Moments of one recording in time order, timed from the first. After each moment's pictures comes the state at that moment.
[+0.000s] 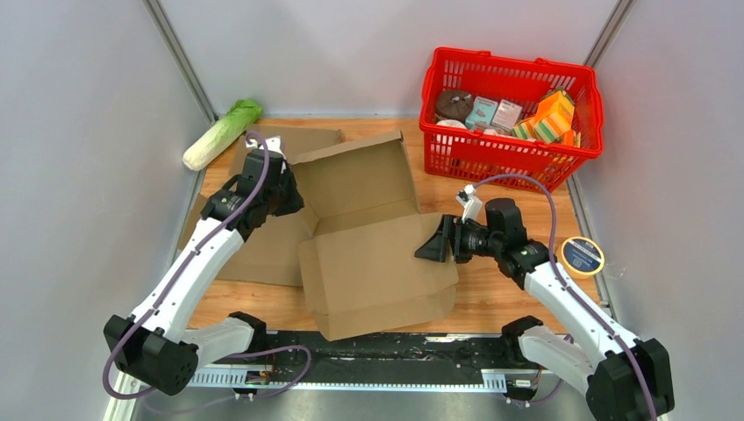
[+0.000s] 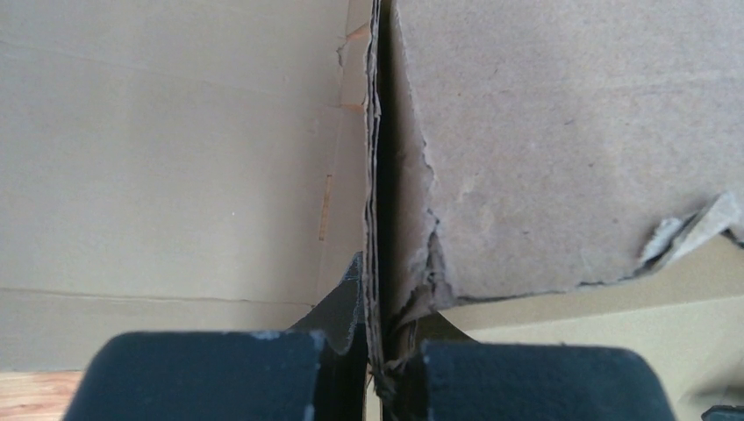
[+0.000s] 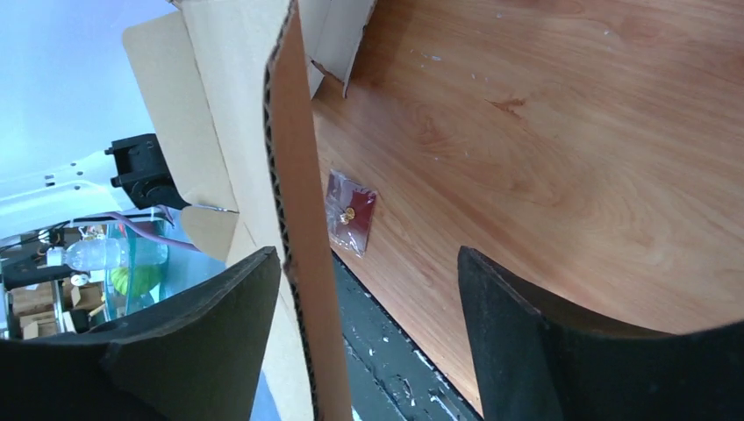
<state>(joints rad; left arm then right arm) -0.38 1.12 1.14 -0.74 -0.12 -0.50 0.37 0.94 0.59 -0.27 -0.66 0.55</state>
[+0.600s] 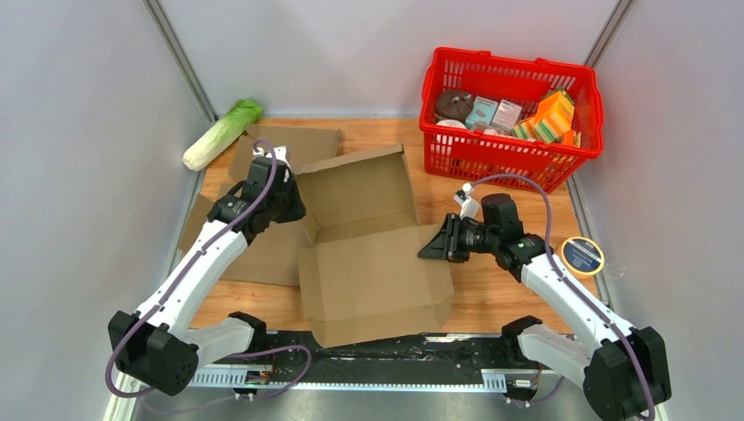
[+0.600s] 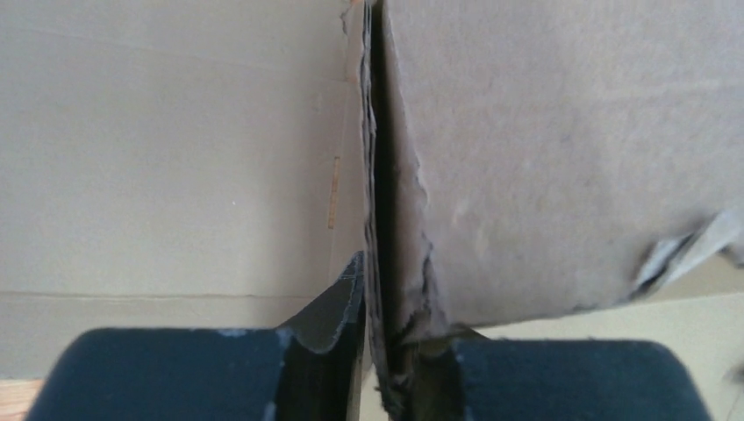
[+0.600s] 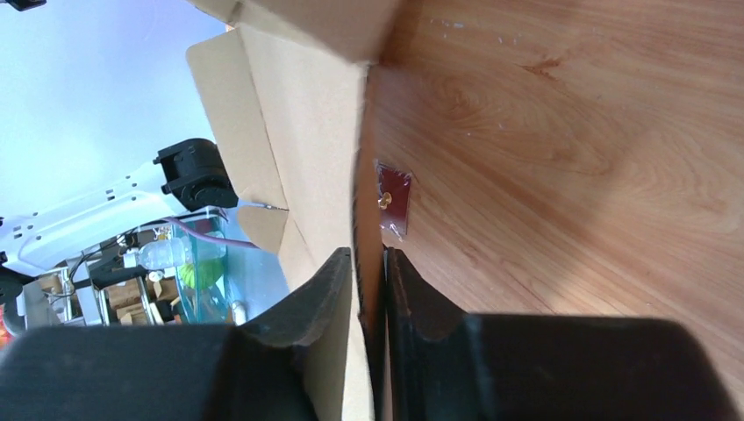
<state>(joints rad) -0.37 1.13 1.06 -0.69 -0.08 -0.47 0.37 1.00 0.64 -0.32 -0.70 0.68</state>
